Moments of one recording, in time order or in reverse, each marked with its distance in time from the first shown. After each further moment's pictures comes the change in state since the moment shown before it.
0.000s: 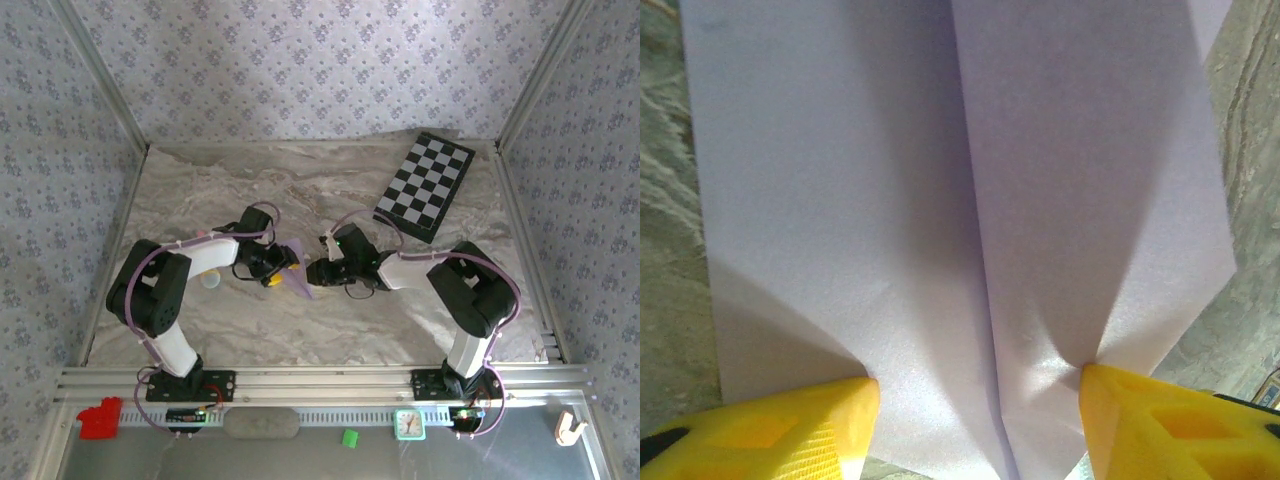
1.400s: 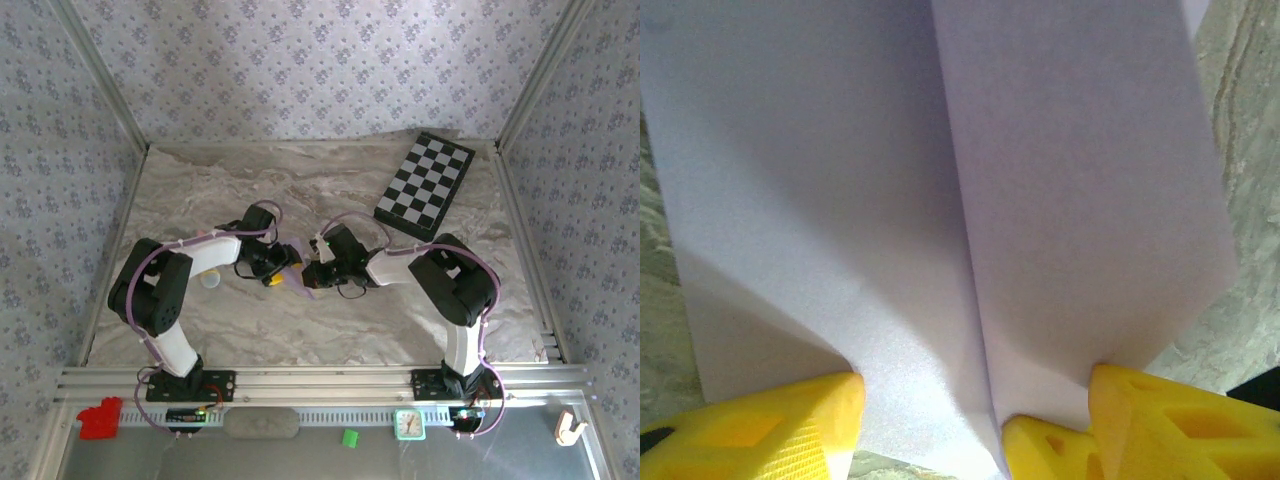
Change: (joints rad) left arm -0.014 0.001 0.027 -0.024 -0.003 0.001; right arm 0.008 0.122 0.073 0.009 -0.052 -0.021
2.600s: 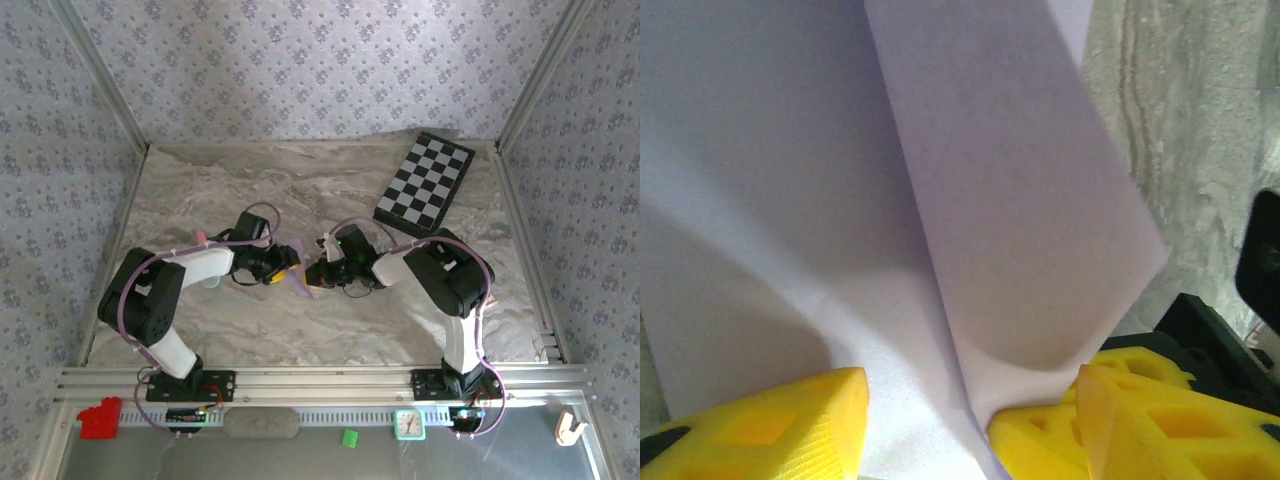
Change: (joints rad) left arm 0.014 -0.069 -0.129 0.209 0.035 0.063; right arm -0.068 0.061 -0.066 0.218 -0.204 0.123
